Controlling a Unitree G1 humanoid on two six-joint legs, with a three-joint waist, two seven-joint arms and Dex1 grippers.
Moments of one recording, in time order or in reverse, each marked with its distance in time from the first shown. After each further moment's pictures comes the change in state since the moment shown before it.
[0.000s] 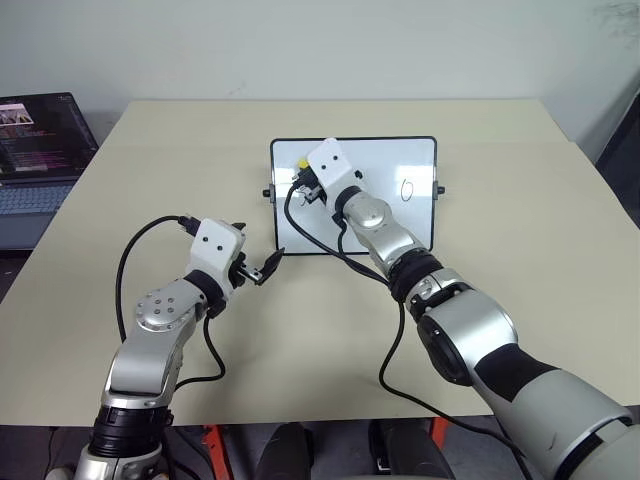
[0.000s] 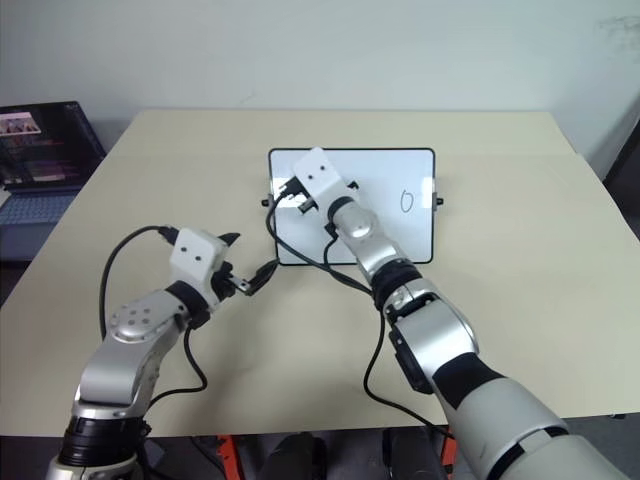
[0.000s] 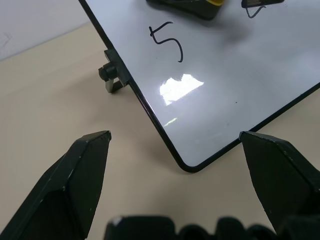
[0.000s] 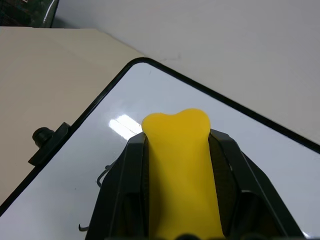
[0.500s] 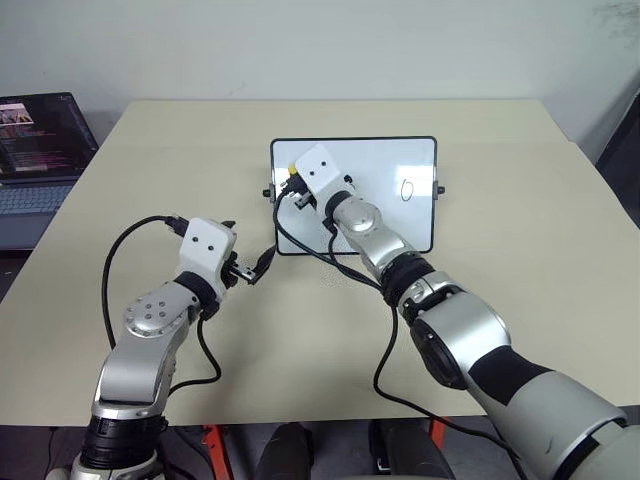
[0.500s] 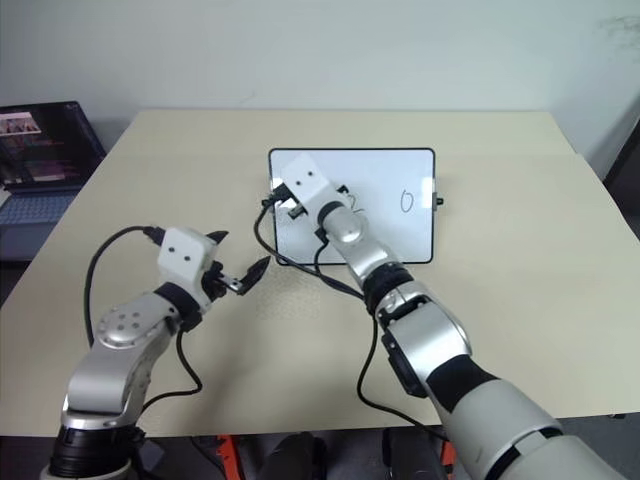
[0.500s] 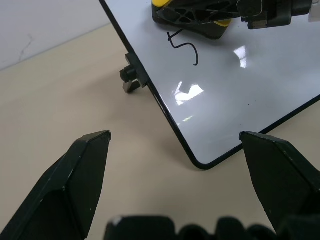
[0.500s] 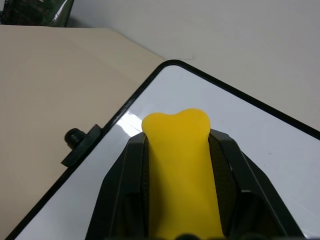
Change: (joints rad) left arm 0.037 0.002 0.038 -0.087 -0.001 0.058 0.038; right arm 0.000 0.042 0.004 0.011 -0.022 -0.001 0.006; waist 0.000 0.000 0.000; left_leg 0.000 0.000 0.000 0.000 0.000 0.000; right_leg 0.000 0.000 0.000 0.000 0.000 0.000
